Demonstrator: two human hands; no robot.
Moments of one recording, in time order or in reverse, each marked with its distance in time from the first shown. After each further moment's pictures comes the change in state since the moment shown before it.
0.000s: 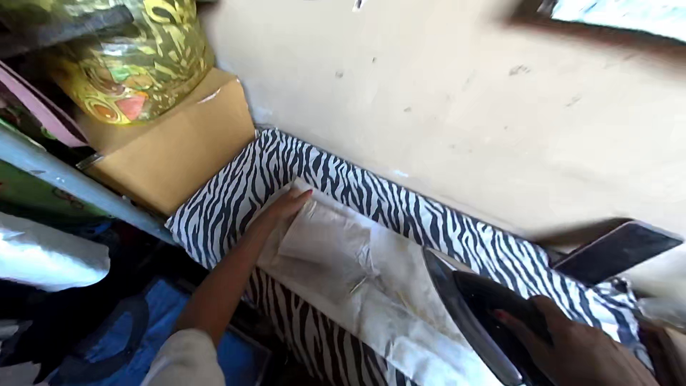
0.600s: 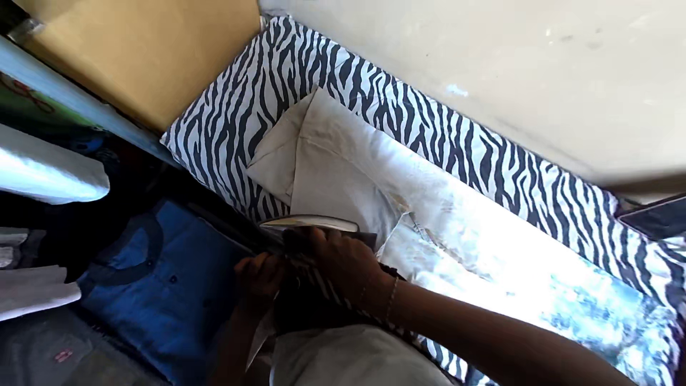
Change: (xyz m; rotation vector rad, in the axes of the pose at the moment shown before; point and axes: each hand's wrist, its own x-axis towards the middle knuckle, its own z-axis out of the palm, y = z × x) left_hand -0.243 -0.193 0.117 0.891 0.821 0.664; right_hand -0.002 -0.249 0.125 -0.182 -0.489 -0.662
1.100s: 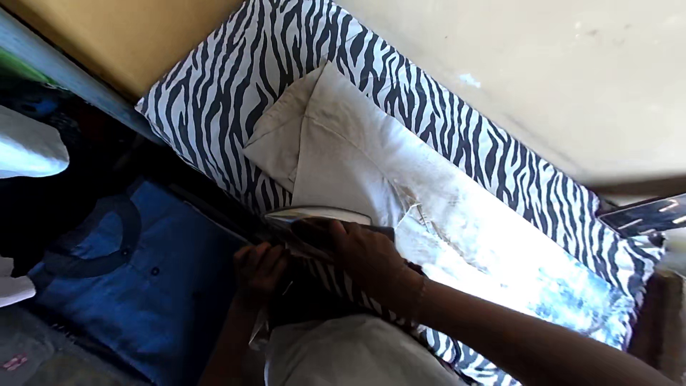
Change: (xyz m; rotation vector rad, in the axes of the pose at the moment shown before) left_hand -0.013 -0.002 0.016 -0.144 0.071 -0.051; right_hand -0.004 0.007 0.011 -0.095 0.158 -0.008
